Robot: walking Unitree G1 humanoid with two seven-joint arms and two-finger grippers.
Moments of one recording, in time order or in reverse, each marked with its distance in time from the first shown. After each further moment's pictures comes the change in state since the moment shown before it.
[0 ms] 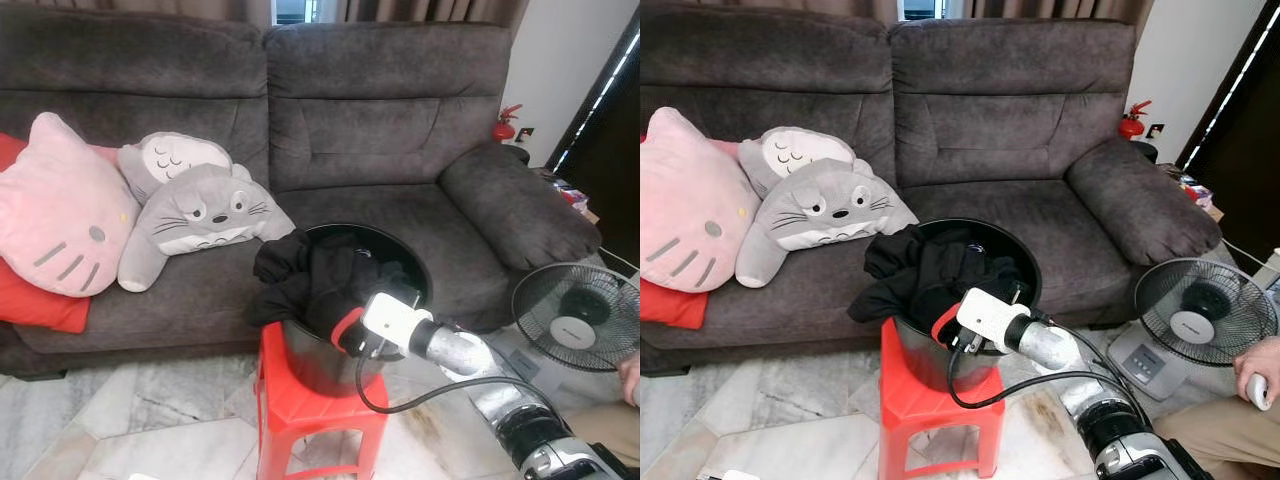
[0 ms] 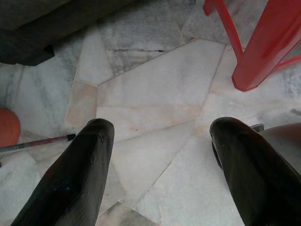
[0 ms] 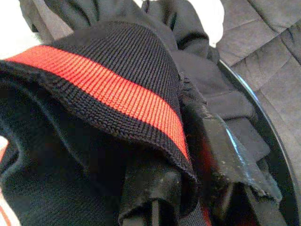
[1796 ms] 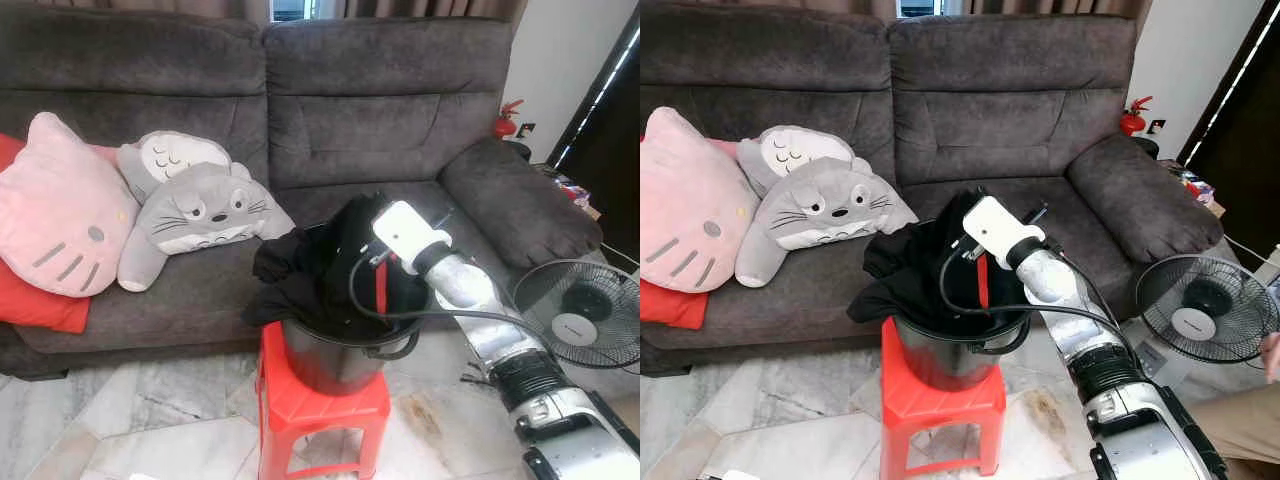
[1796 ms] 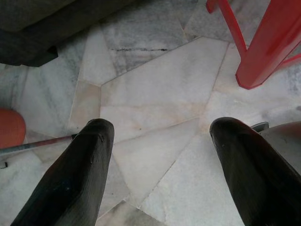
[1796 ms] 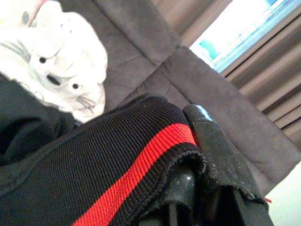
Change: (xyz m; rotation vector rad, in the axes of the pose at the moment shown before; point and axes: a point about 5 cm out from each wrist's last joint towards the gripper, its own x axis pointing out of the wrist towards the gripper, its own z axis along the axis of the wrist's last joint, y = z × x) left arm 0.000 0.000 0.000 0.011 -0.001 0.007; right arm 0.007 -0.087 0.065 -0.050 -0.093 -0.472
